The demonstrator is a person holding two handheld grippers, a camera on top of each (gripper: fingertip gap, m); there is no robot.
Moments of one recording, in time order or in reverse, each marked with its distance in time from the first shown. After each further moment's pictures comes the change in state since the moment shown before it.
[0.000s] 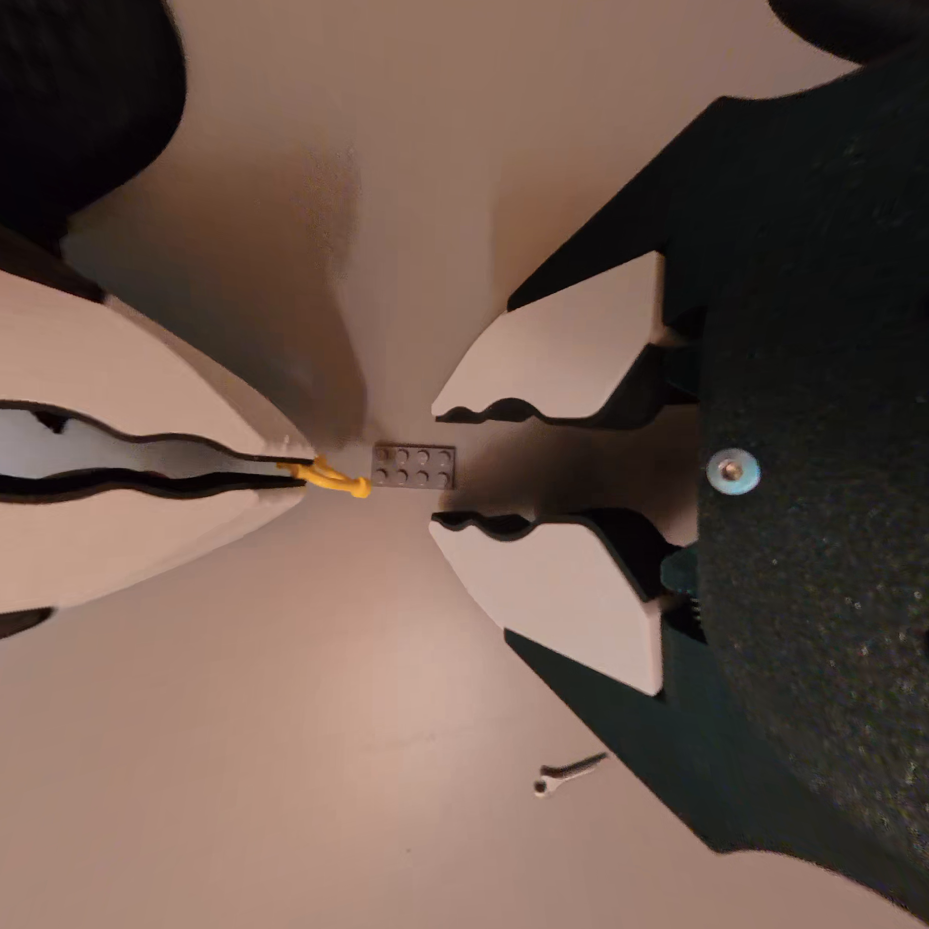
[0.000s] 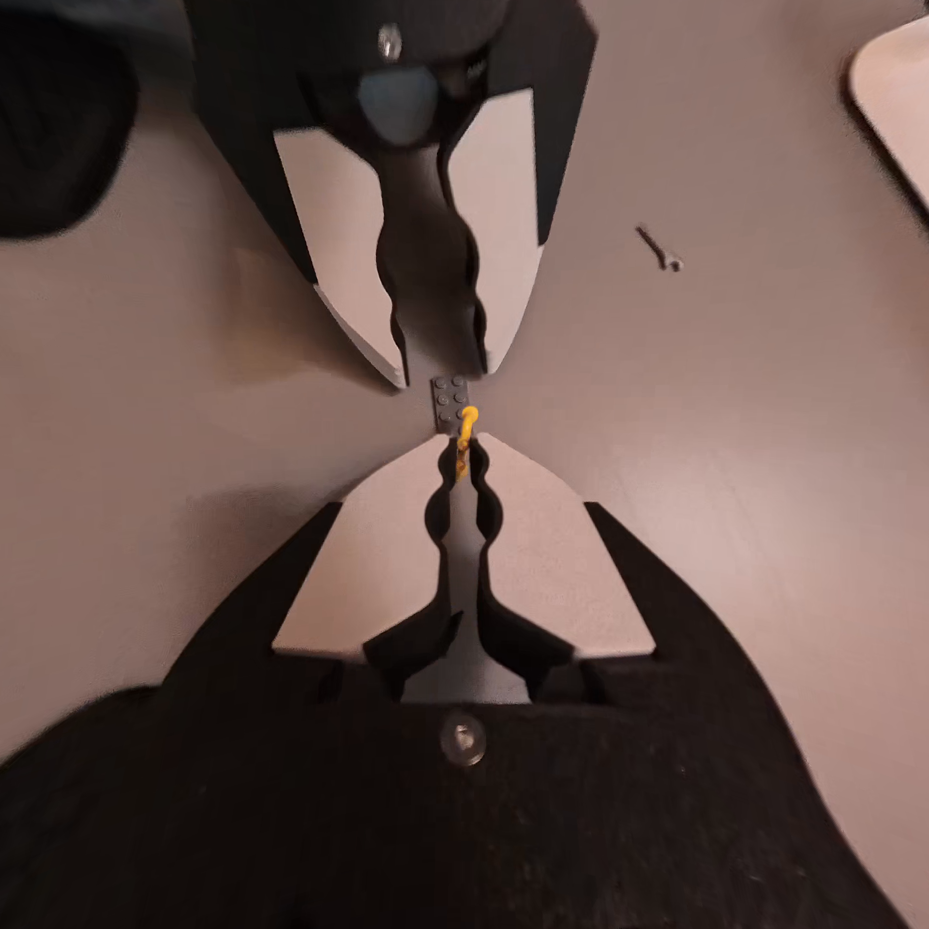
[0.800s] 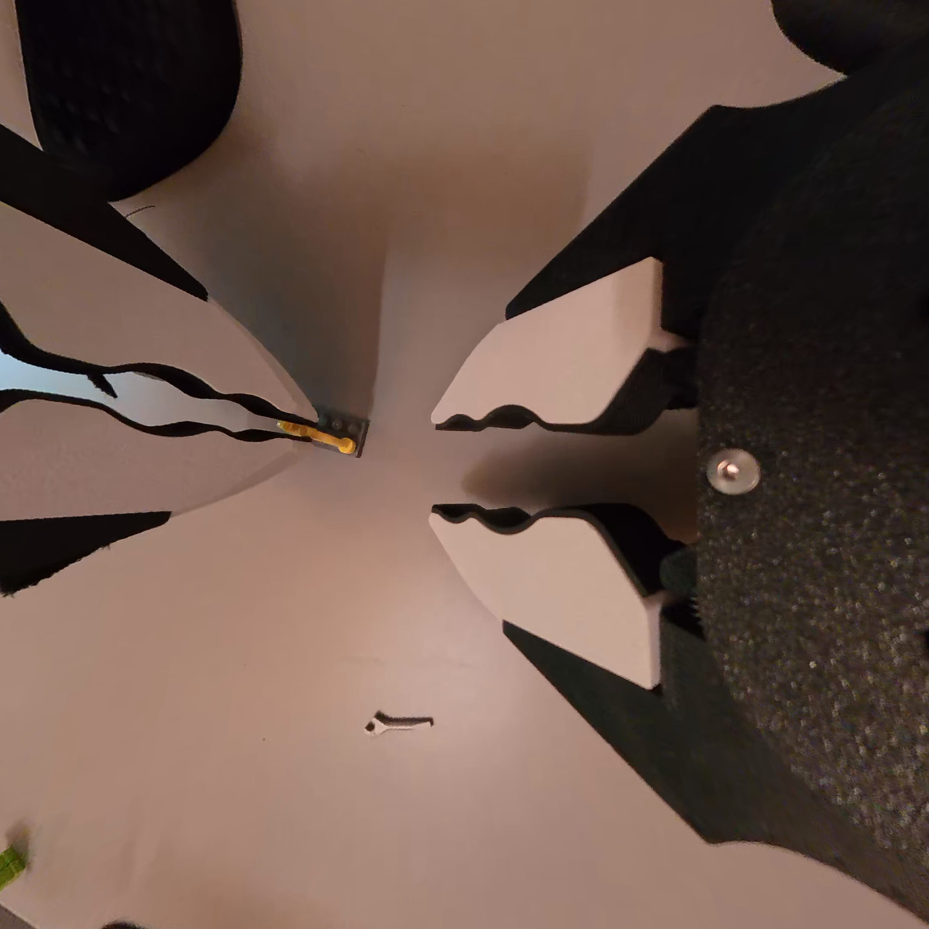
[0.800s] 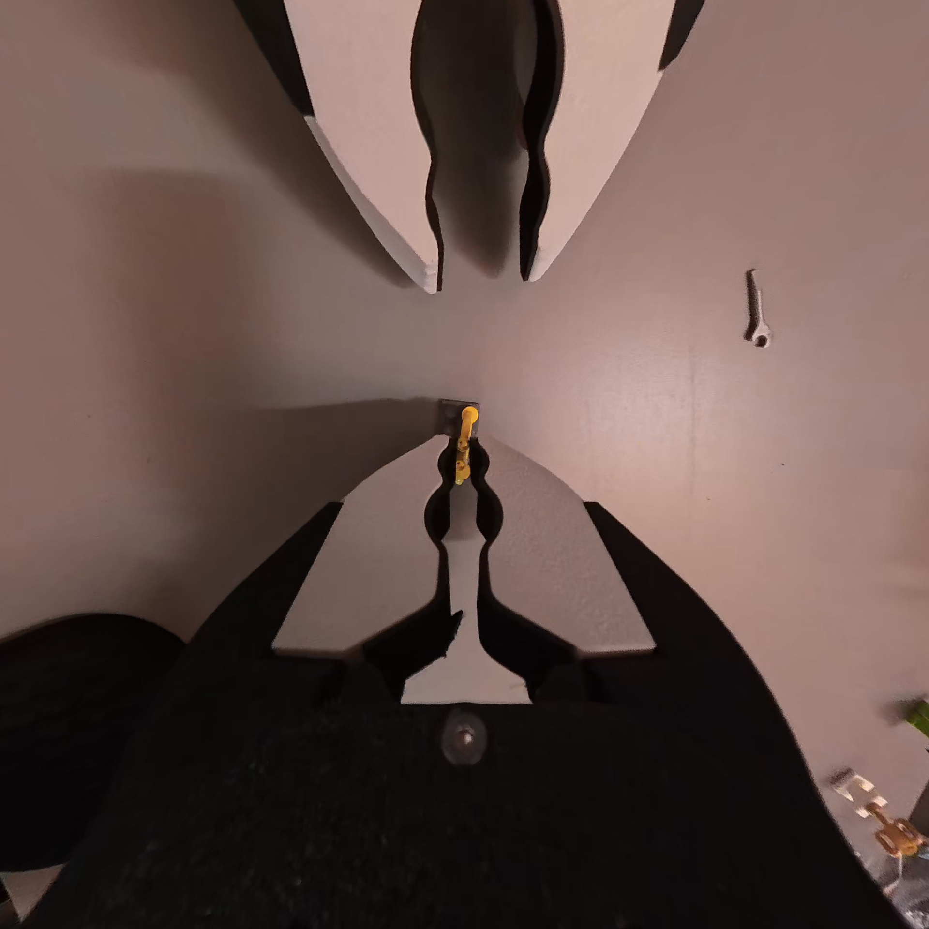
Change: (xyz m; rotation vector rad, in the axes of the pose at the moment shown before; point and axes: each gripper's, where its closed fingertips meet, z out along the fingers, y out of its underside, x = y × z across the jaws) left arm -0.005 0.030 -0.036 0.205 -0.139 -0.162; right arm -0.005 -0.008 0.031 -0.447 -0.068 -0.258
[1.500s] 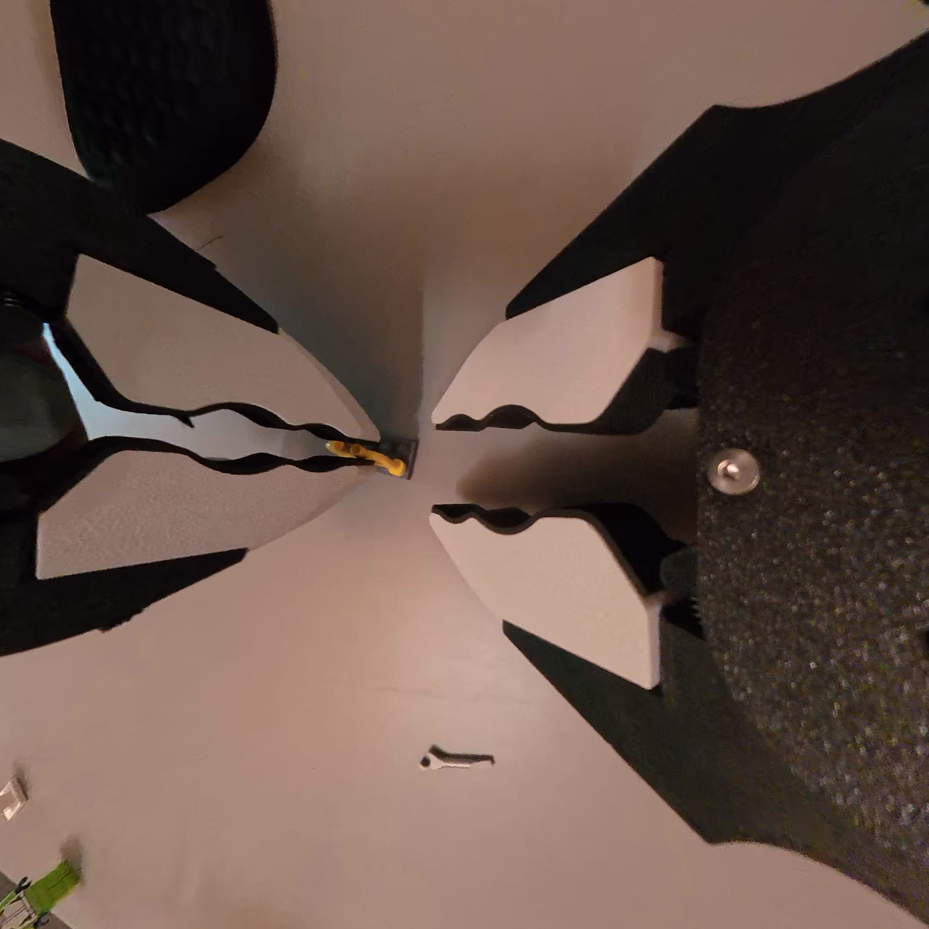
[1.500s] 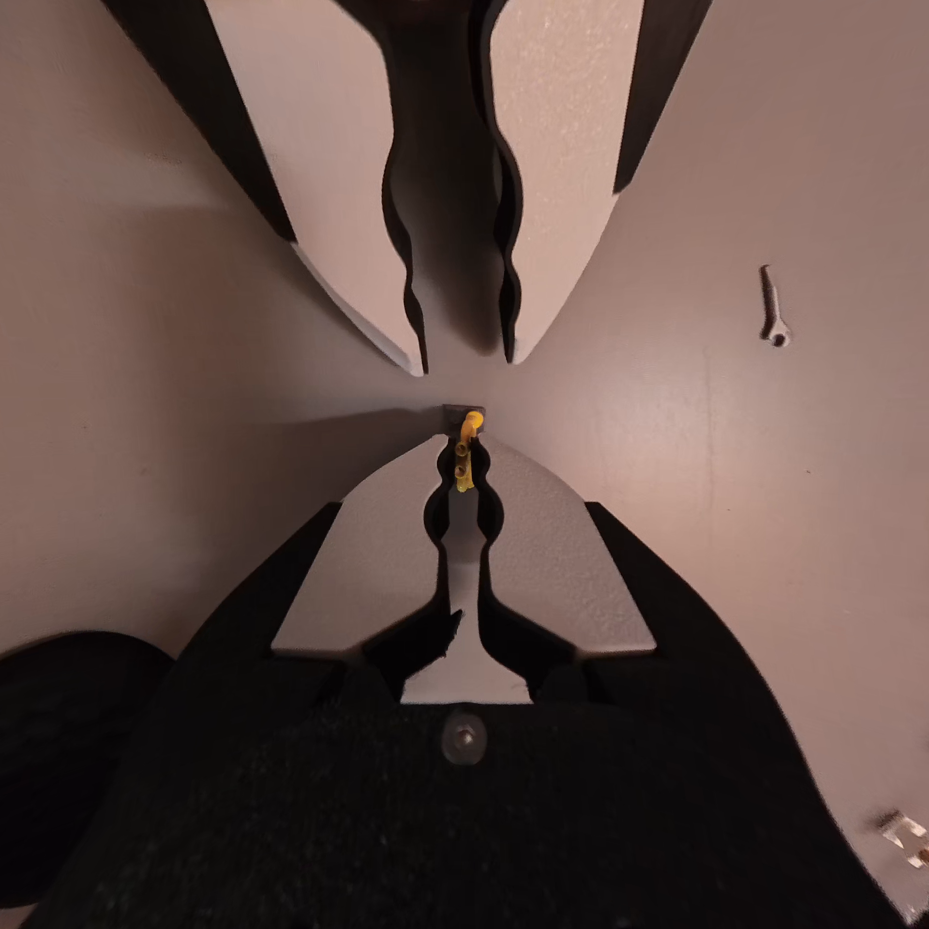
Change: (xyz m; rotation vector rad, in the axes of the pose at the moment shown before) left arm 0.007 -0.014 0.021 0.051 -0.002 0.015; right arm 0.000 0.001 0.007 0.045 -0.020 0.021
